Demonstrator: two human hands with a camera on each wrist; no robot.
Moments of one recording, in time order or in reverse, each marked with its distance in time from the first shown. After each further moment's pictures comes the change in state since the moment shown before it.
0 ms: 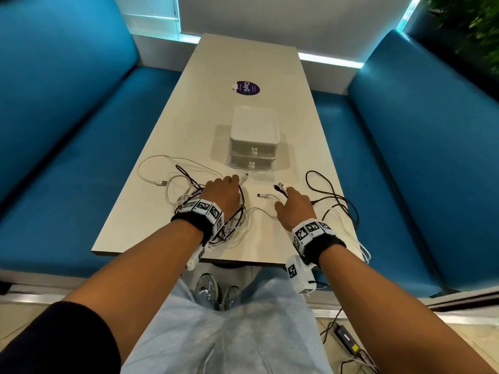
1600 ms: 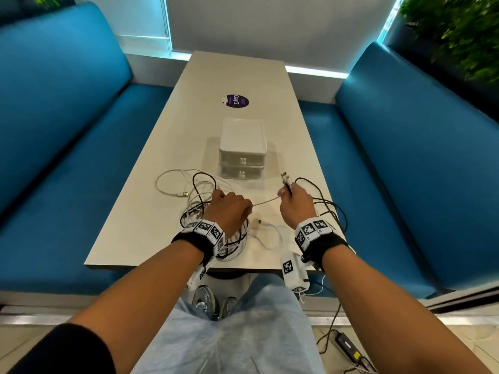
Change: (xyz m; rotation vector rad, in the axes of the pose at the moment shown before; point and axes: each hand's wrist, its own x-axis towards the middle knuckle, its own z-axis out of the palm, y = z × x) left_hand -0.012 0.030 -0.001 -0.015 0.081 0.196; right_hand -0.007 -0.001 -0.039 0.353 0.175 -0.011
